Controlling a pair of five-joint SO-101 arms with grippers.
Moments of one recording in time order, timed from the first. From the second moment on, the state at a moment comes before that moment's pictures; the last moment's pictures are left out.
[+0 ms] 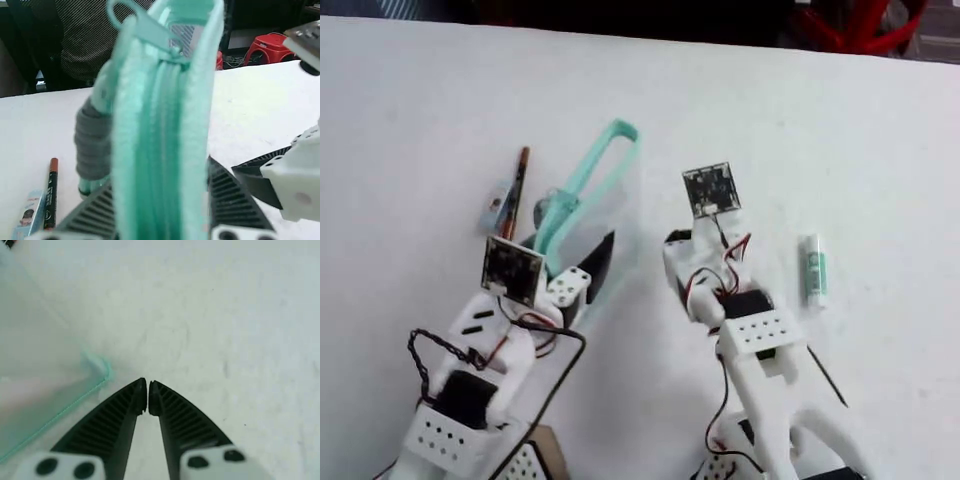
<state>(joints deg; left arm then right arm) 18.8 -88.7 86.2 28.5 1.2 -17.9 -34.6 66.6 18.8 2.2</state>
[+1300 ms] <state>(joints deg) 14.2 -88.7 77.4 50.9 4.0 -5.8 -34.6 62.6 24.8 -5.9</state>
